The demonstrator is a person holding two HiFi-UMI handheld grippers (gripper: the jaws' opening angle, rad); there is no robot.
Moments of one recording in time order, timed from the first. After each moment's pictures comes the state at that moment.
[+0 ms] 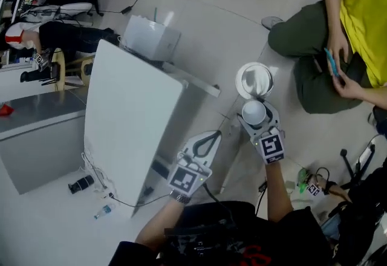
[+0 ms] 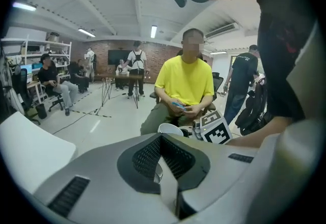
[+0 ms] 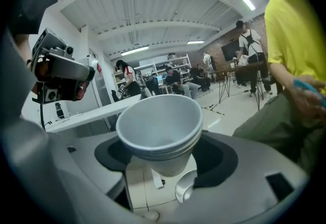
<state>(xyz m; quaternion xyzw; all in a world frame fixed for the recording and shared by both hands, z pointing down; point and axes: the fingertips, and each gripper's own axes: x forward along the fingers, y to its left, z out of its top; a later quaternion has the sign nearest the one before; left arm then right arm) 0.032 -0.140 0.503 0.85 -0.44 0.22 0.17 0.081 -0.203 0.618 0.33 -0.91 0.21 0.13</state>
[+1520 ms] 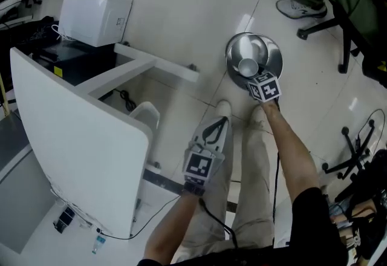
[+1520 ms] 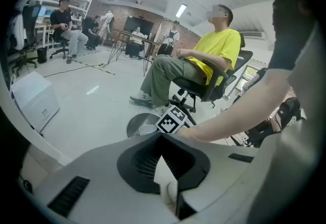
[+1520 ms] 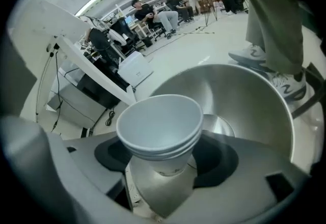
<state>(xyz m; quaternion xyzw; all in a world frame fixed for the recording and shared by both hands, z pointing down) -0.039 -0.161 0.850 0.81 -0.42 0.22 0.33 0.024 -0.246 1.104 0.27 -0.78 0.41 0.39</state>
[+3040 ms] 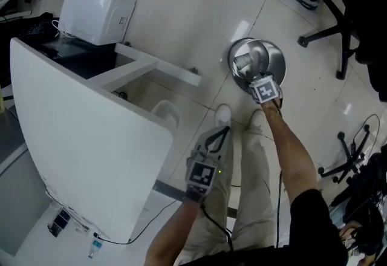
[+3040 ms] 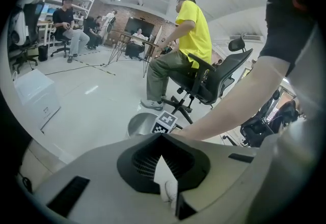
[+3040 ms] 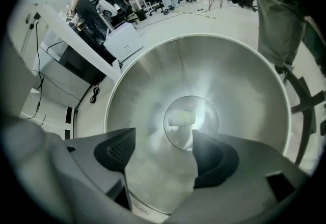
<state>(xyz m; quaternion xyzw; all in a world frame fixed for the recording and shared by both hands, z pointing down) -0.056 -0.142 0.840 0.82 -0.41 0.21 0.34 0.039 -0.233 1.134 0.28 -0.72 0.38 0.51</state>
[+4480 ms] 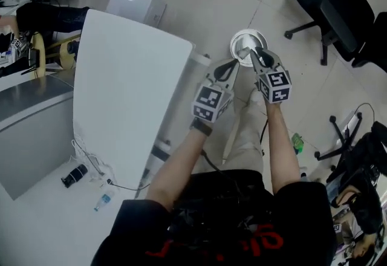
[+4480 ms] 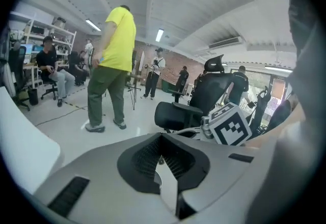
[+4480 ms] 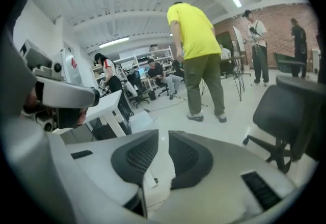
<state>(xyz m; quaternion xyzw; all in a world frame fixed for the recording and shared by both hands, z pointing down) 0.014 -0.212 0.563 0.86 -0.42 0.17 0.23 0.062 -0.254 0.648 0.41 -0.86 0.25 0.18</state>
